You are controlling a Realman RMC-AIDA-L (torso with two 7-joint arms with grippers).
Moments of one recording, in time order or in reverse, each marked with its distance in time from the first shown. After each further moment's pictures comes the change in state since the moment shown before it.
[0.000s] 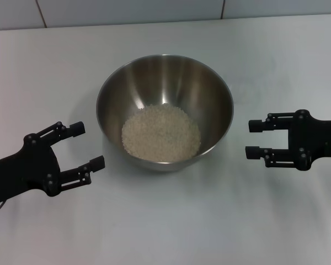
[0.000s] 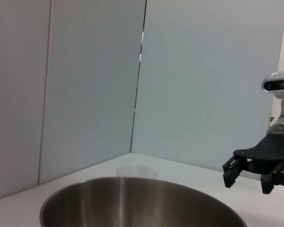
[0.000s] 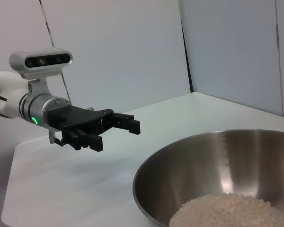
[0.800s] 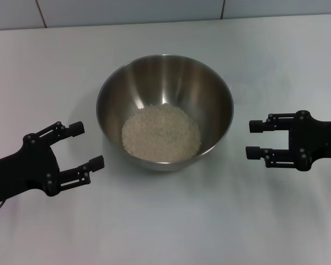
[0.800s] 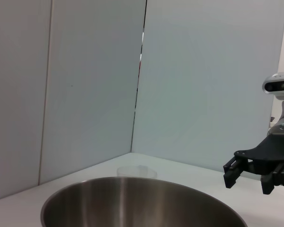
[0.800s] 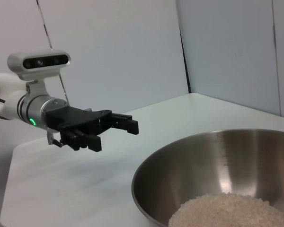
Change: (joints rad) left arm 0.000 0.002 0.000 0.000 -0.001 0.001 -0.001; right arm -0.005 0.000 0.005 0.005 0.001 0.003 0.000
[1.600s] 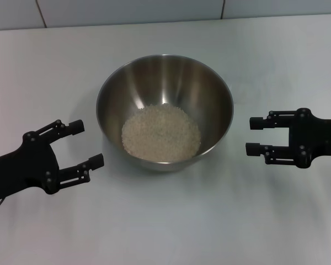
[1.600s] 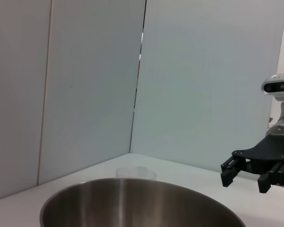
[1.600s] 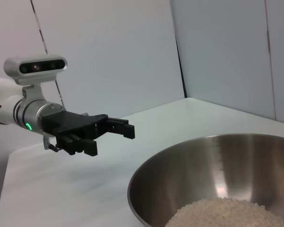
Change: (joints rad) left arm -0.004 0.002 0.000 0.010 0.002 0.003 -0.017; right arm -0.005 0.002 -0.003 0.000 0.022 0.003 0.007
